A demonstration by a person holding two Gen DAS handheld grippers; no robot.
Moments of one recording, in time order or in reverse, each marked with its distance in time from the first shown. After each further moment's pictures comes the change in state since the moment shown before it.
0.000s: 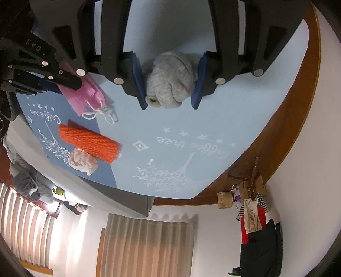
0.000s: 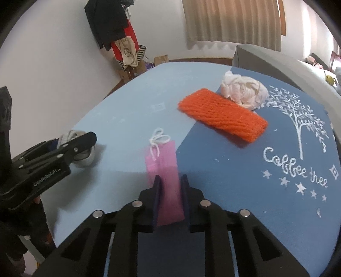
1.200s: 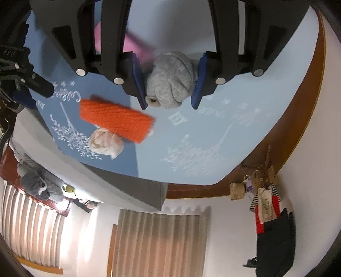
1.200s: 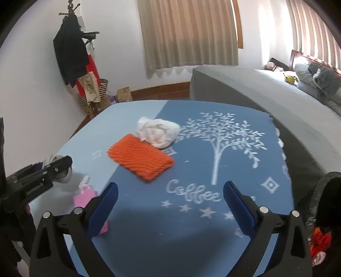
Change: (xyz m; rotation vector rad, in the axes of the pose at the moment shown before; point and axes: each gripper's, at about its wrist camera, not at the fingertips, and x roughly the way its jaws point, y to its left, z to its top) left arm 0.014 -0.056 0.033 0.030 -0.036 -0.046; right arm -0.054 -0.084 0.017 0.138 -0.195 -0.192
